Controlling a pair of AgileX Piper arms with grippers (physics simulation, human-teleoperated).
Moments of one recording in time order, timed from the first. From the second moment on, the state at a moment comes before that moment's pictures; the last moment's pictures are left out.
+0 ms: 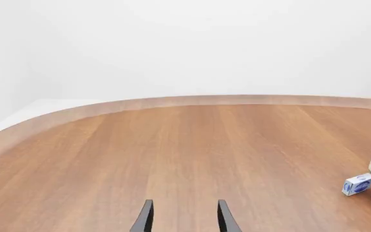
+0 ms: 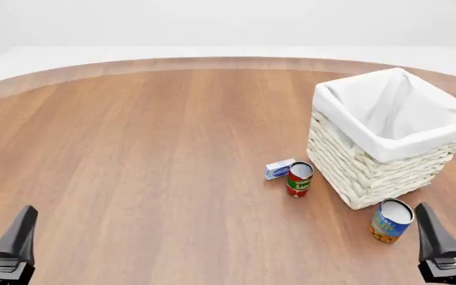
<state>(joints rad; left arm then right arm) 0.00 0.00 0.00 0.00 0.00 0.02 0.05 0.00 -0.05 -0.03</state>
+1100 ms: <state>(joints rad) 0.00 0.00 0.00 0.00 0.00 0.35 0.62 -0.03 -0.55 -0.26</state>
